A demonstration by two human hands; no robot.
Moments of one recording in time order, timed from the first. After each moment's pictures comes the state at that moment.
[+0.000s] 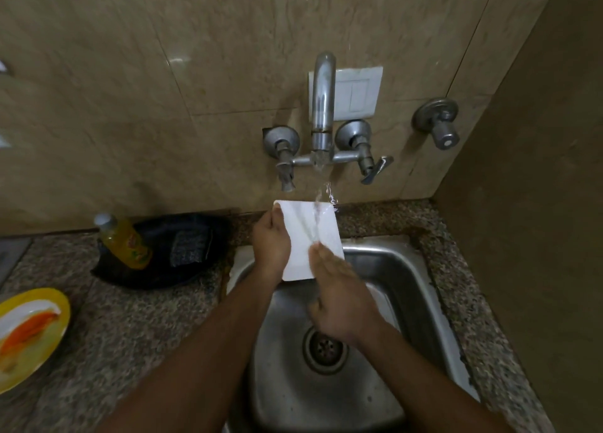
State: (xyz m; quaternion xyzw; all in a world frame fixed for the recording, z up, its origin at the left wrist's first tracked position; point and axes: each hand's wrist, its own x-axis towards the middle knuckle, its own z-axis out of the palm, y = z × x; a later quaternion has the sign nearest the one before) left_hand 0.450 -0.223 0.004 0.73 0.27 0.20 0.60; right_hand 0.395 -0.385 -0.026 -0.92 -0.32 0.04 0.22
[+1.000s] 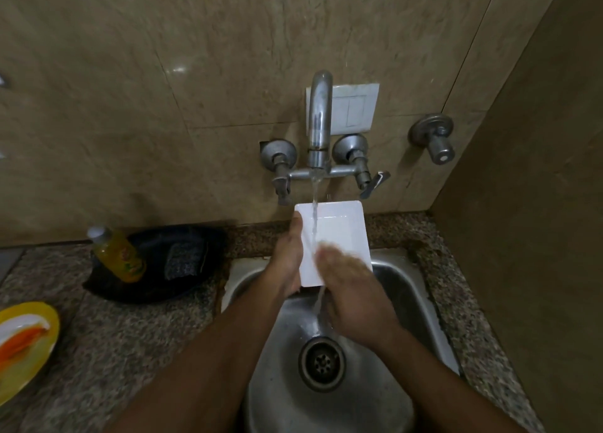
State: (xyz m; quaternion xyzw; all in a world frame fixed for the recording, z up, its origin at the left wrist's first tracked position) left_hand 0.464 -0.255 0.017 0.54 0.31 -0.05 0.78; right_hand 0.420 -0.400 -0.016 -0.93 -0.35 -0.04 0.14
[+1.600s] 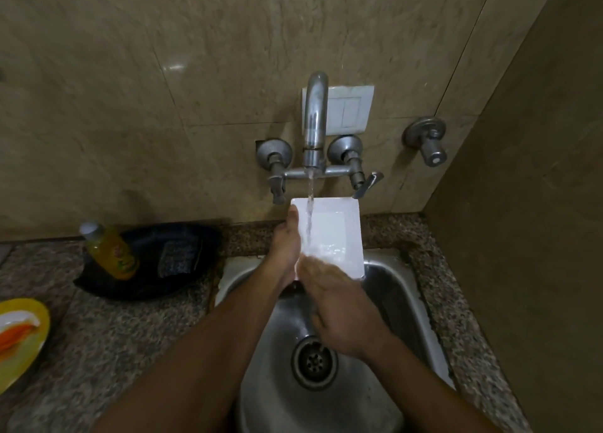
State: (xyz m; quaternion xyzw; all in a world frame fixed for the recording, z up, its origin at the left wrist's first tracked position) left_hand 0.469 -0.258 0.022 0.58 0.31 -0.02 0.75; right_hand 0.410 -0.402 -0.009 -0.91 -0.38 0.01 0.16
